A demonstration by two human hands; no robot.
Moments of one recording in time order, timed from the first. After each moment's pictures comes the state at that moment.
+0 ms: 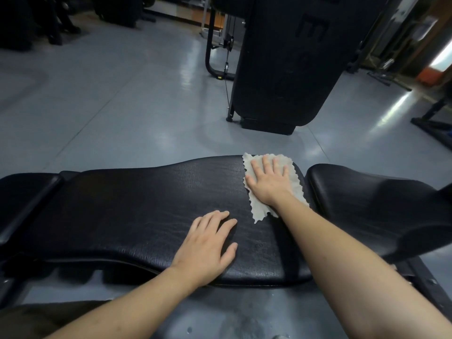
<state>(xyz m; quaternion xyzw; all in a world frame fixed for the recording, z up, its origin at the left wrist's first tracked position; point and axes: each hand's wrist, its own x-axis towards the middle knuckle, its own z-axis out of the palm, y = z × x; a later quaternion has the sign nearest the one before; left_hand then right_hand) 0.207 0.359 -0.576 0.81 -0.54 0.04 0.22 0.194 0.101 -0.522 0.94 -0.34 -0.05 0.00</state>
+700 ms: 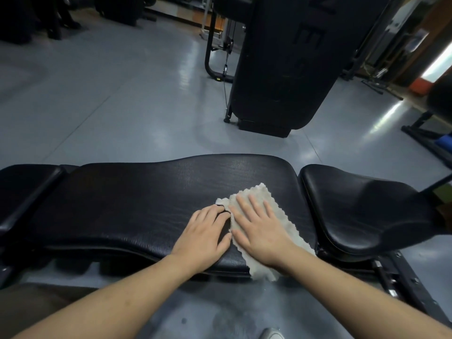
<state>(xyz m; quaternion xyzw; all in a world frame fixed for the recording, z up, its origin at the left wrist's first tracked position) 0.204 0.361 -0.573 0.80 -0.54 0.04 0.25 0.091 0.201 -0.538 0.99 -0.12 -0.03 0.02</state>
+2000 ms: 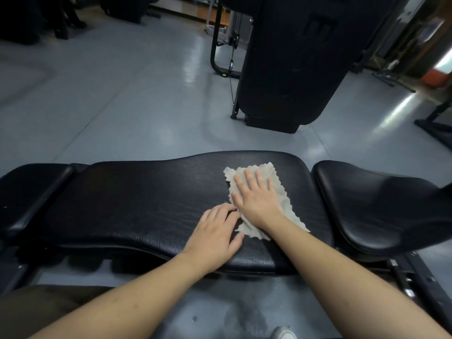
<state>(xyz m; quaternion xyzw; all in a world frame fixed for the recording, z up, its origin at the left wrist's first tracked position) 0.207 0.362 -0.573 0.80 -0.54 0.03 0.27 0.174 0.185 -0.541 0.97 -0.25 -0.05 0.03</state>
